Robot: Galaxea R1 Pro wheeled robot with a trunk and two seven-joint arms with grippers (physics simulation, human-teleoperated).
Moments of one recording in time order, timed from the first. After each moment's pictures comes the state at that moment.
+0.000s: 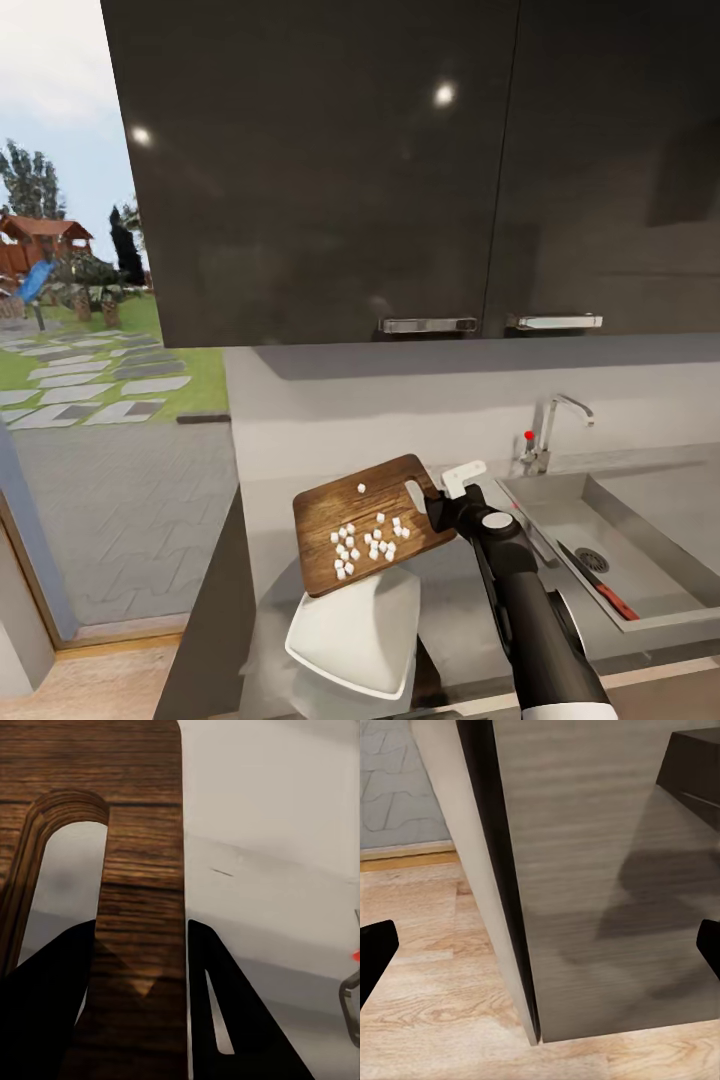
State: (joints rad) left arm 0.19 0.04 -0.12 -0.64 0.07 -0.55 0.09; right arm -0.43 0.17 -0.03 -1.41 0.56 0.64 0.37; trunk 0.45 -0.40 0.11
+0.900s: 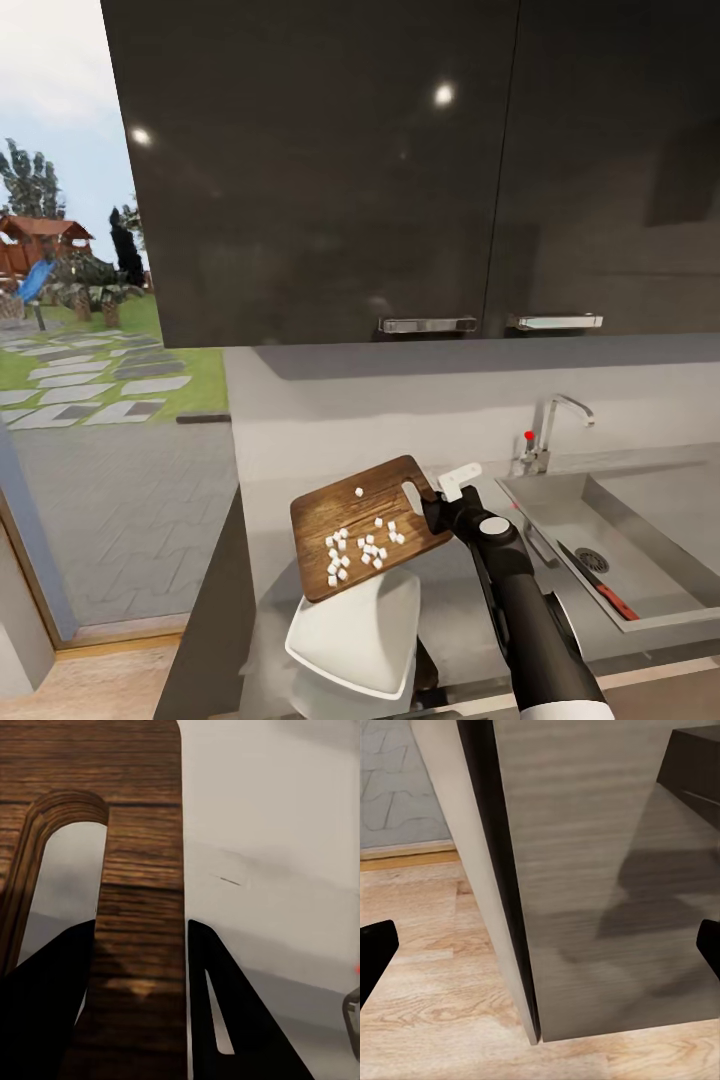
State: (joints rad) left arm 0.19 0.04 -0.12 -0.64 0.07 -0.55 0.09; right arm -0.43 0.17 -0.03 -1.36 0.56 0.56 0.37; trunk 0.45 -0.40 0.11
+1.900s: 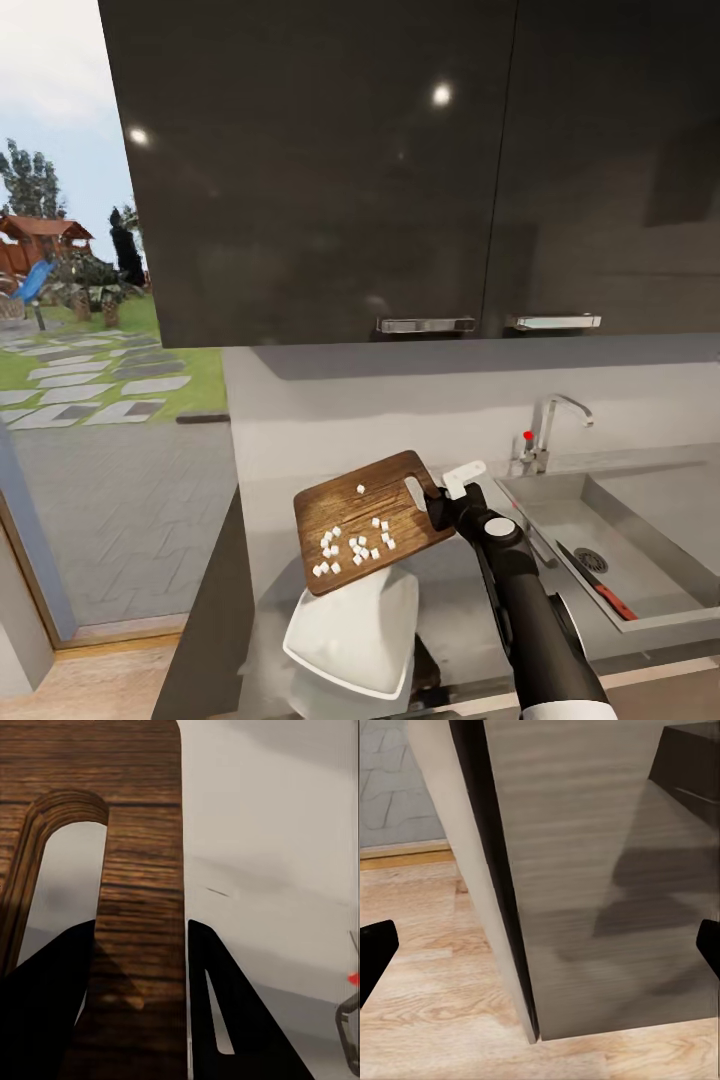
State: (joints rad) left arm 0.19 0.04 -0.12 -0.63 0.07 -0.54 0.09; right arm -0.43 0.17 -0.06 -1.36 0.56 0.52 0.37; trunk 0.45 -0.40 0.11
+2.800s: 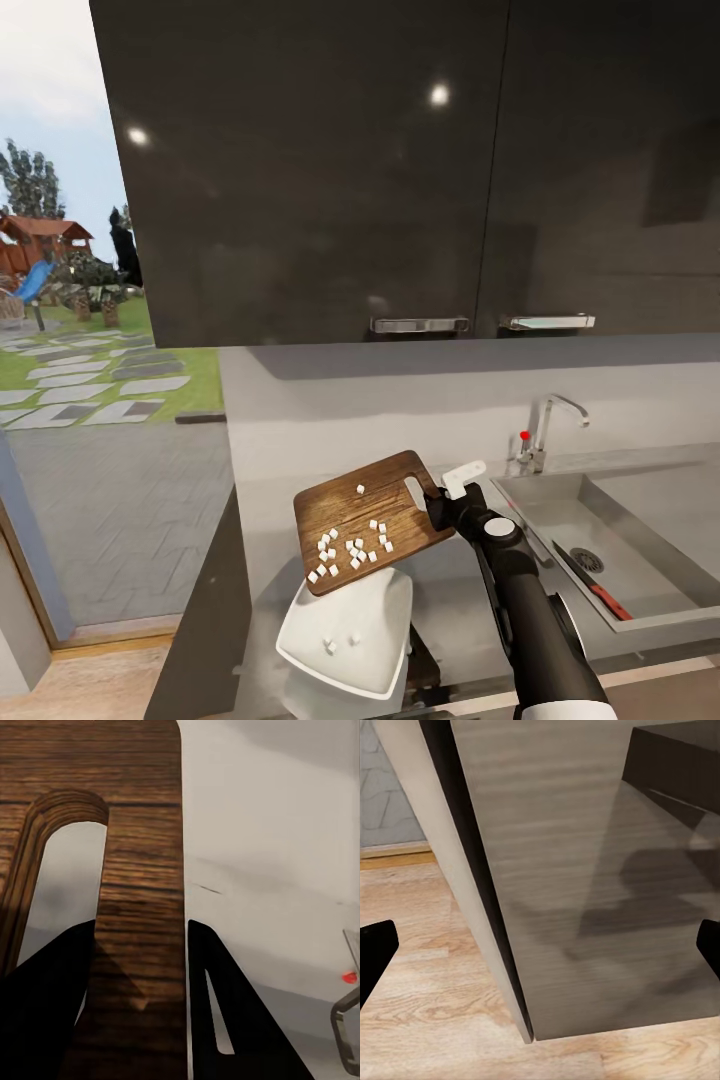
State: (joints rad) left arm 0.19 0.04 -0.12 -0.63 0.07 -0.54 0.09; right arm -0.43 0.17 -0.06 -1.36 0.56 0.52 0.37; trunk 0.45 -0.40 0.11
